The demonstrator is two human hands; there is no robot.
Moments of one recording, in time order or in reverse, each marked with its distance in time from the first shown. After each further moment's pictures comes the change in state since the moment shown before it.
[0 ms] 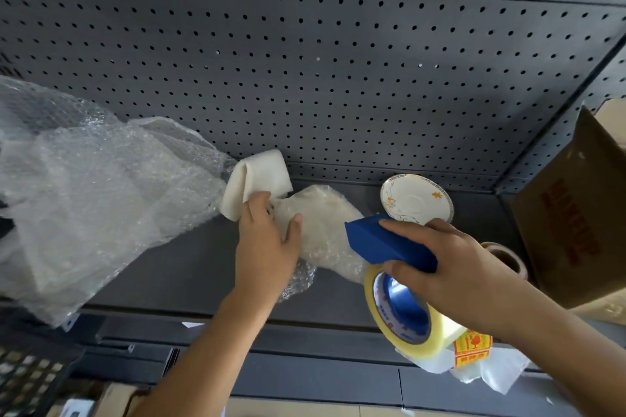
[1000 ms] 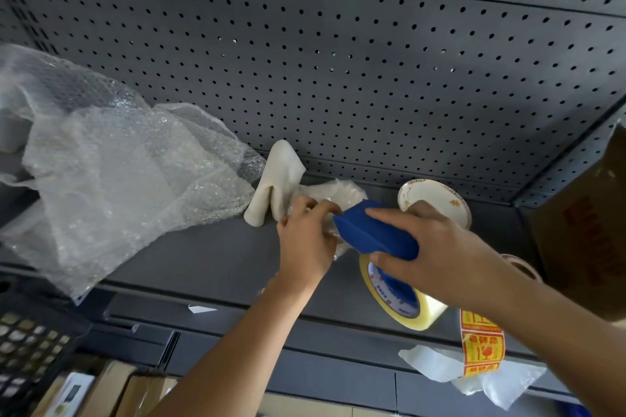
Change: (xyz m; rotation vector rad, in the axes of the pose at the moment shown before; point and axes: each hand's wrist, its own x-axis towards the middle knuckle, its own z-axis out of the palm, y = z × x) left_hand 0.006 0.001 0.038 0.105 -0.105 0.043; right_hand 0.030 -0.032 0.004 -0.208 -0.042 -0.098
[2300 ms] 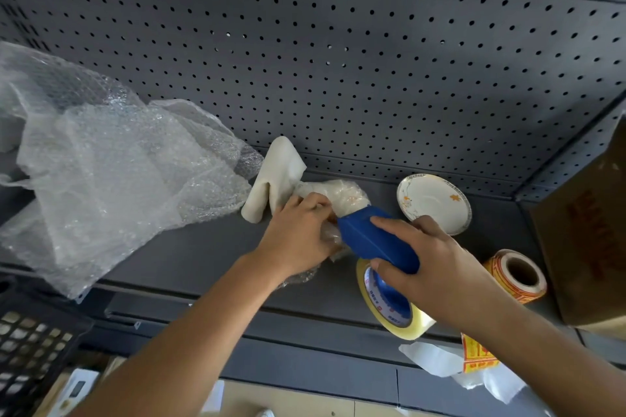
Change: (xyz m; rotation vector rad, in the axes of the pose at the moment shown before) left_hand 0.017 -0.008 -0.032 0.363 -0.361 0.290; right_hand -0.007 0.020 0.034 0.066 0.091 0.013
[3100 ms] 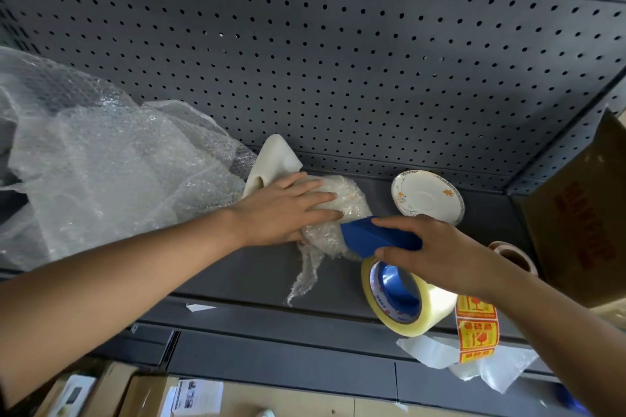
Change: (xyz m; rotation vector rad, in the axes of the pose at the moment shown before) left_hand 0.029 -0.056 -0.025 0.603 -0.049 0.673; right_hand 0.020 0.016 -0.016 0.270 -0.214 0.116
